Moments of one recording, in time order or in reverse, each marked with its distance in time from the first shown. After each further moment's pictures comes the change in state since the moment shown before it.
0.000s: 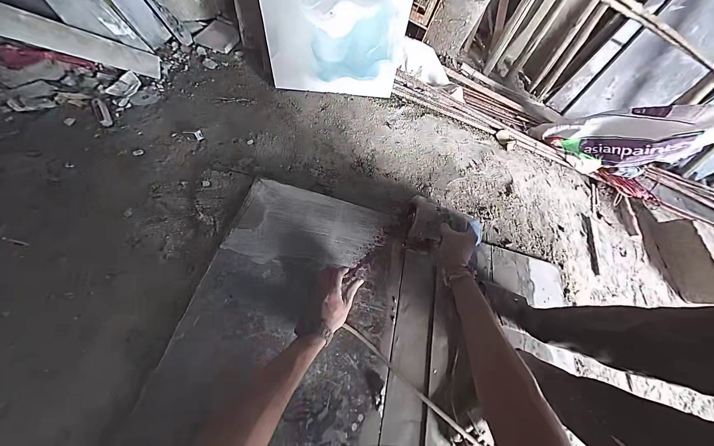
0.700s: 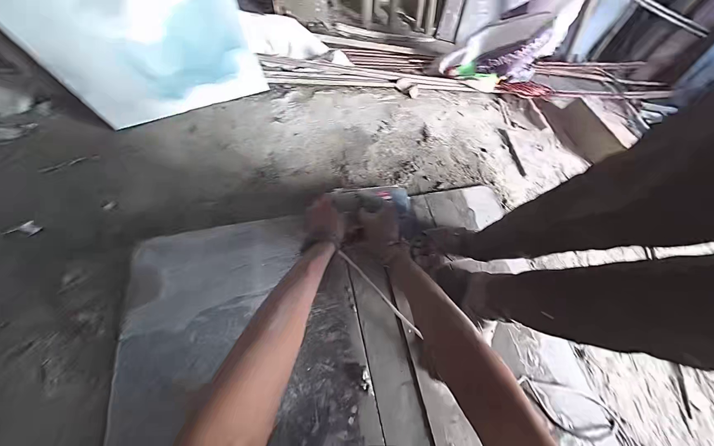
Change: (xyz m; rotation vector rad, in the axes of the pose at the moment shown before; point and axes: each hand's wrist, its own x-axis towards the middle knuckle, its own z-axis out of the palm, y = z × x) left_hand 0.159 0.161 0.053 0.217 -0.492 -0.134; right_hand -0.013 0.022 -0.026 -0.029 -0.244 -0.006
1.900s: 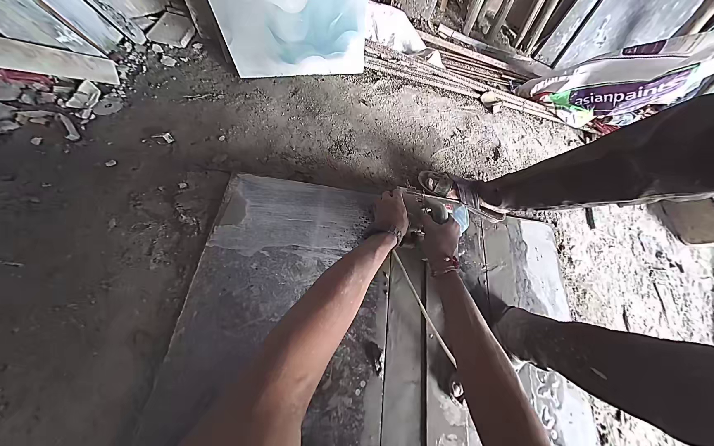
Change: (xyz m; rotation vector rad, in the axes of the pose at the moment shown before) left_hand -0.012 -0.004 0.010 -0.133 -0.024 -0.007; right_hand -0.021 -0.004 0.004 -0.128 0.135 0.086
